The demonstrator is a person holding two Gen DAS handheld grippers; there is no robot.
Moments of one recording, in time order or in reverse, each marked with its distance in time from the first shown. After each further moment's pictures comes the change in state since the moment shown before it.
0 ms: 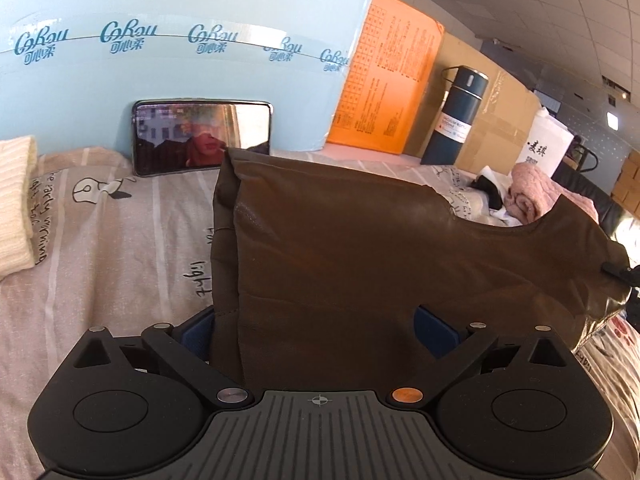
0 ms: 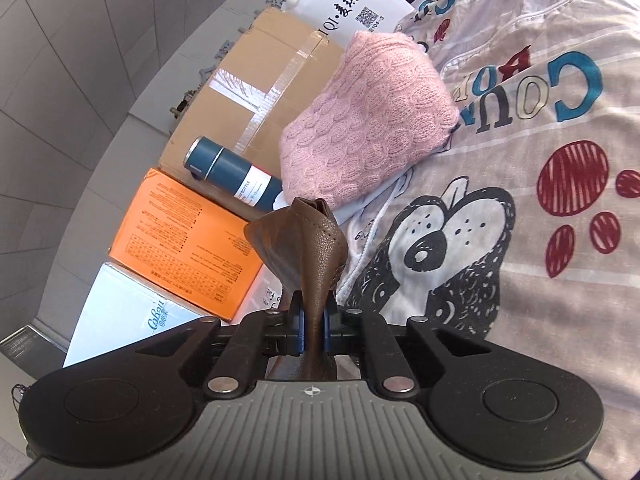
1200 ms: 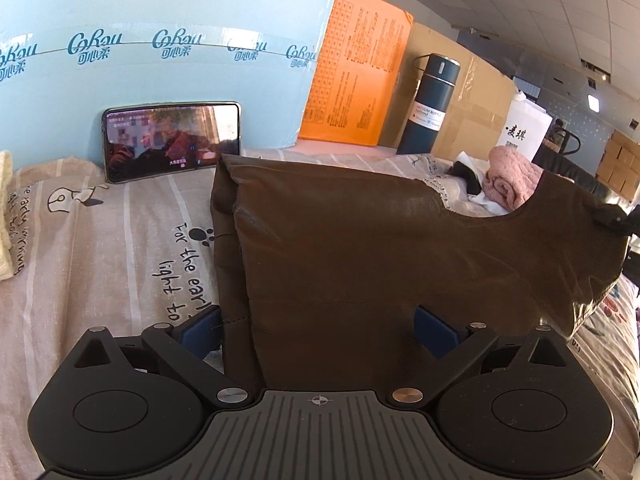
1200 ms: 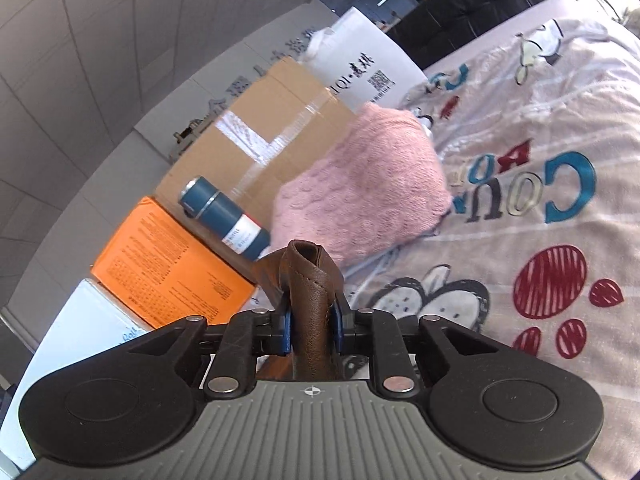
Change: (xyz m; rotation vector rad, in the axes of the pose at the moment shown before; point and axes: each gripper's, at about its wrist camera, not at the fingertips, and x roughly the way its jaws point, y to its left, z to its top) left arm 0.001 -0.012 -0.004 0.055 0.004 -0.028; right arm -0.004 0.014 0.011 -0.184 -0.165 -0.018
